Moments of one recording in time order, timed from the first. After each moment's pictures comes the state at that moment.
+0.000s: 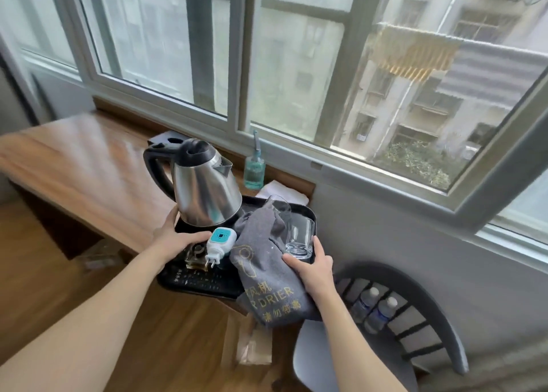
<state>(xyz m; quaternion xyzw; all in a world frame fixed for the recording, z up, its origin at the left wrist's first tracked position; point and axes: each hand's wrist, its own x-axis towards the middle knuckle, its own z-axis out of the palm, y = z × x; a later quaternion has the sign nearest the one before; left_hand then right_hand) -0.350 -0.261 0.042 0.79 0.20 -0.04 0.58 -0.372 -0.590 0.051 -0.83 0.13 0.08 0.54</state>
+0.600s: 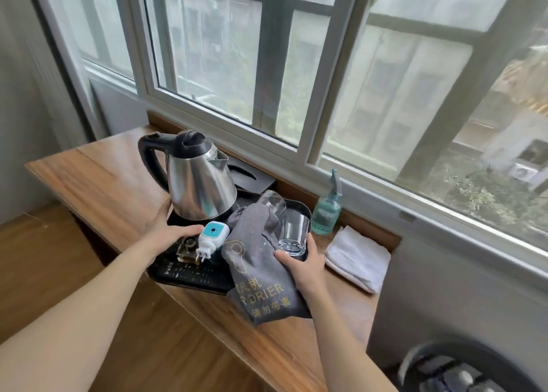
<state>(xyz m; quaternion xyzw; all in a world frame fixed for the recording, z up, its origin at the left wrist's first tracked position) -0.210 -0.035 0.056 0.79 0.24 0.02 0.56 -0.199 -0.354 0.045 -0.83 0.08 0.11 0.55</state>
